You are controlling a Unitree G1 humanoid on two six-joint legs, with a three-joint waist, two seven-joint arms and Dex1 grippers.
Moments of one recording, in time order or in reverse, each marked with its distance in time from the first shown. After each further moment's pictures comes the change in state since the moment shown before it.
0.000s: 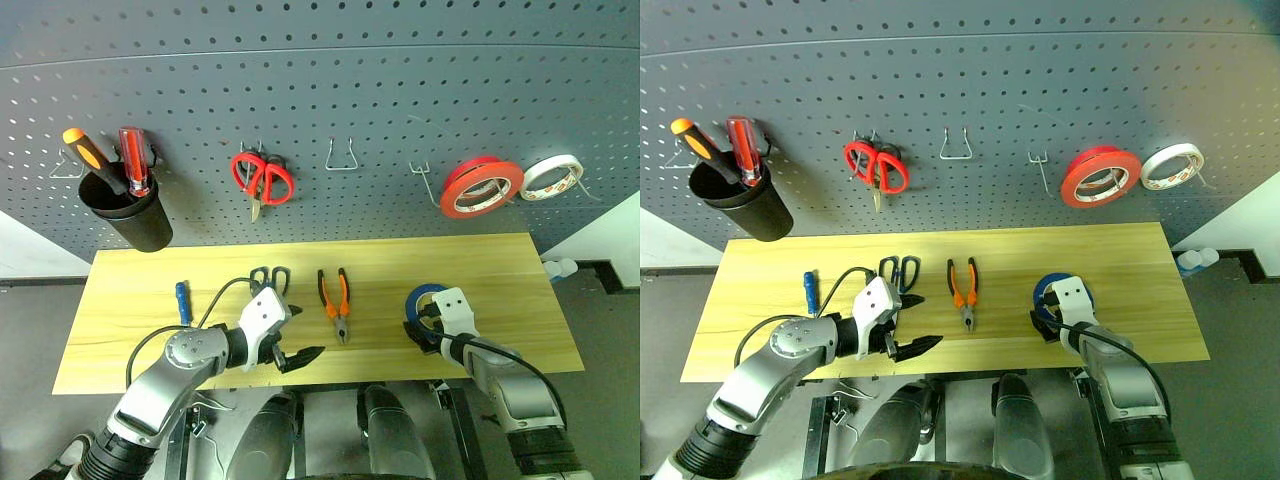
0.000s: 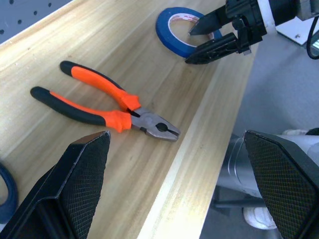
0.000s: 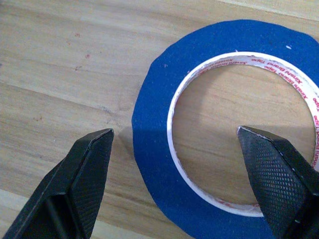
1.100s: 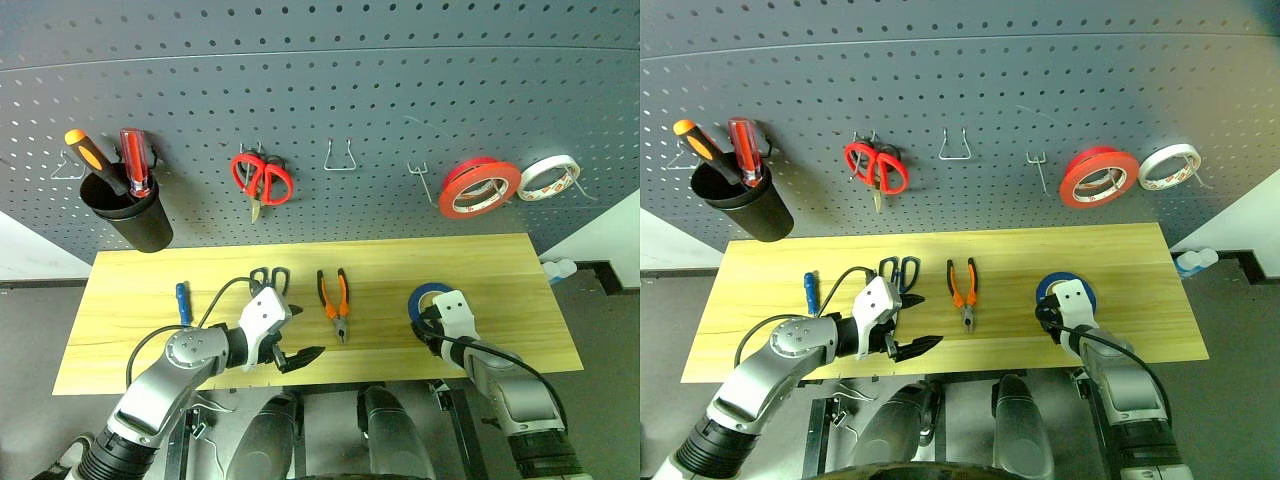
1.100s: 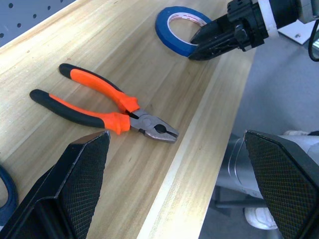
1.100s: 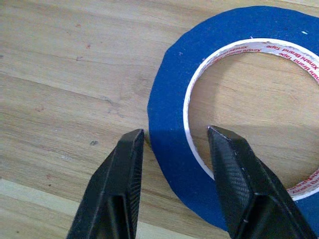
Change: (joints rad) left arm -0.009 0.000 -0.001 0.000 0.000 0.000 -0.001; right arm 0.009 0.002 -0.002 0.001 0.002 0.002 -0.003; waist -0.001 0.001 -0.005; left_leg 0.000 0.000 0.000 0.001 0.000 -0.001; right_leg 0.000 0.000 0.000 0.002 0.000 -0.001
